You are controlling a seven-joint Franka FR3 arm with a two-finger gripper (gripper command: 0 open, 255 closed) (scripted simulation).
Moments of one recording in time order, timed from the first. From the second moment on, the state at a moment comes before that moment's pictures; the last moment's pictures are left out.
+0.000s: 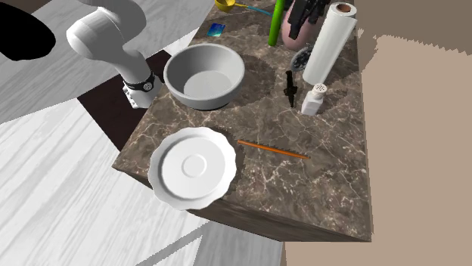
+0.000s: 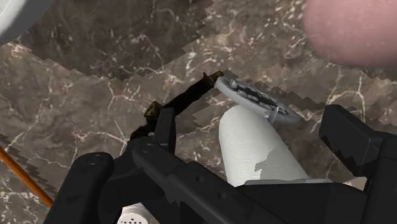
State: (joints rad) arm 0.18 0.21 0.43 -1.47 -0.05 1.60 0.60
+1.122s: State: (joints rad) arm 0.22 0.33 0.44 -1.42 -0.08 1.64 0.64
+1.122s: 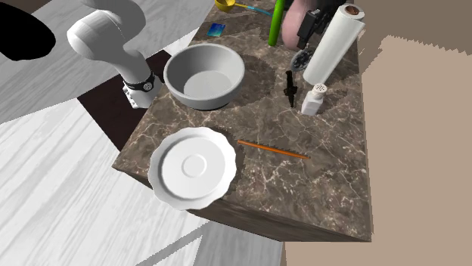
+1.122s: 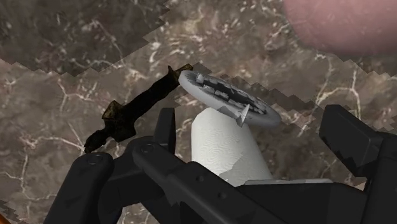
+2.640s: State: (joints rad) arm 0.25 0.36 0.44 -1.23 -0.10 1.48 0.65
